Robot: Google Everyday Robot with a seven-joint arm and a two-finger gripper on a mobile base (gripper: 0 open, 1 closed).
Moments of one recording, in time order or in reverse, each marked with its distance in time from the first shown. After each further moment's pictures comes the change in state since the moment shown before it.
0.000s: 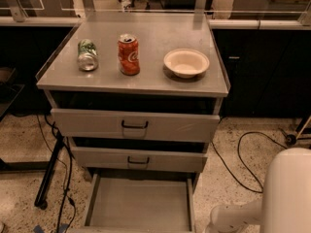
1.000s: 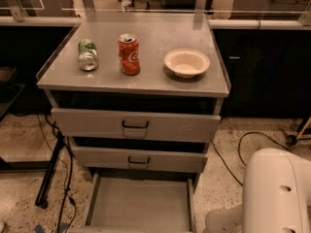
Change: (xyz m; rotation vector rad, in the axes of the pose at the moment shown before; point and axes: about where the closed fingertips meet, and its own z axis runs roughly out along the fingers) arm 0.007 -0.012 0.048 -0.022 0.055 0.071
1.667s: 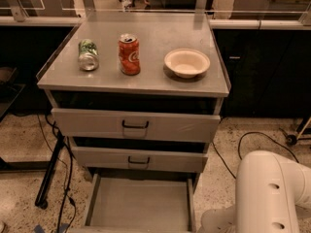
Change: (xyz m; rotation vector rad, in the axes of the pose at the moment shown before) arm -0.026 -0.008 0.028 -0.002 -0.036 0.037
